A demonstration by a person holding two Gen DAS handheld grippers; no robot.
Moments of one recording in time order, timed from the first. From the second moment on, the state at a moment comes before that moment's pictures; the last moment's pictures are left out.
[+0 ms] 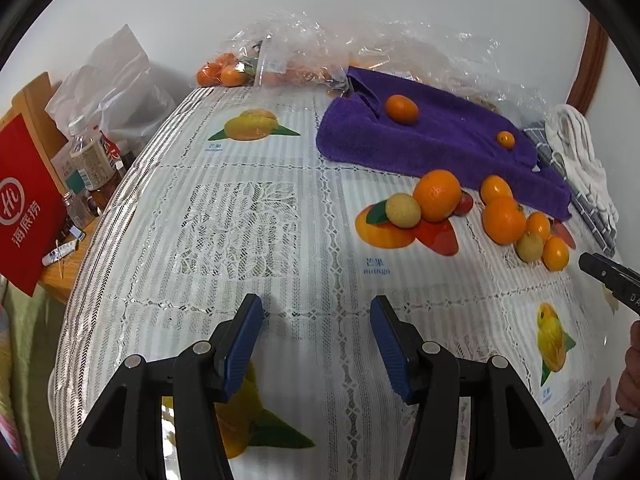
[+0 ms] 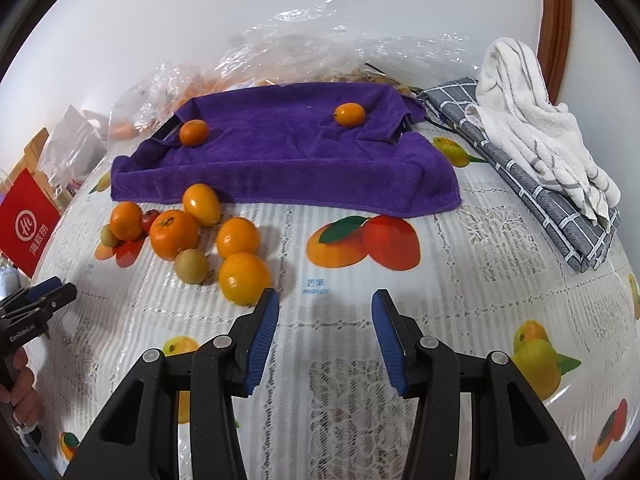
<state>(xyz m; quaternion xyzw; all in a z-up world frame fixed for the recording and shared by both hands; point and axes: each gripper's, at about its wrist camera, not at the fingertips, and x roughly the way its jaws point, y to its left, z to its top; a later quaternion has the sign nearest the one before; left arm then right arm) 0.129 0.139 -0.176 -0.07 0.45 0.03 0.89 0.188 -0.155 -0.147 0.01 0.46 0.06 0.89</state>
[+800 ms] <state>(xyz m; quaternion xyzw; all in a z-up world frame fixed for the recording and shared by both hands) 0.129 0.131 -0.180 -0.03 0.44 0.03 0.90 0.196 -0.124 -0.150 0.02 0.45 0.16 0.88</state>
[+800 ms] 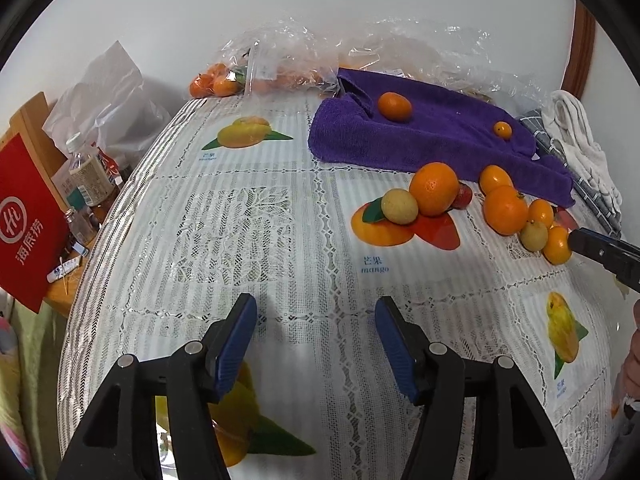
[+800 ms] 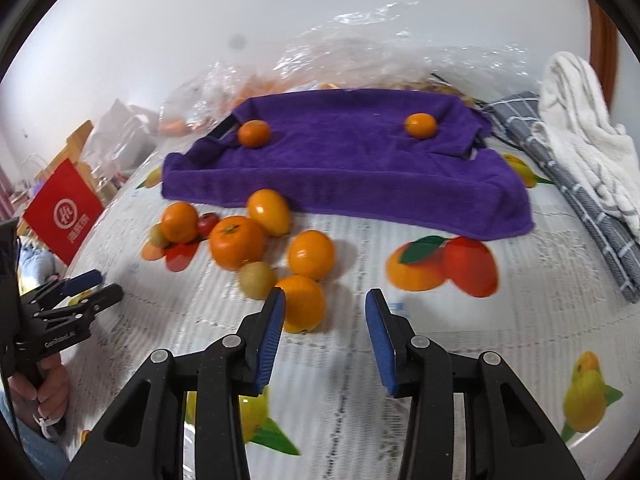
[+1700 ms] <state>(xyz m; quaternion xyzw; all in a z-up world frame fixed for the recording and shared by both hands) 0.176 0.096 -0.177 -0.02 0.46 0.00 0.89 0.200 -0.158 -0.166 0.00 0.46 0.09 0.89</state>
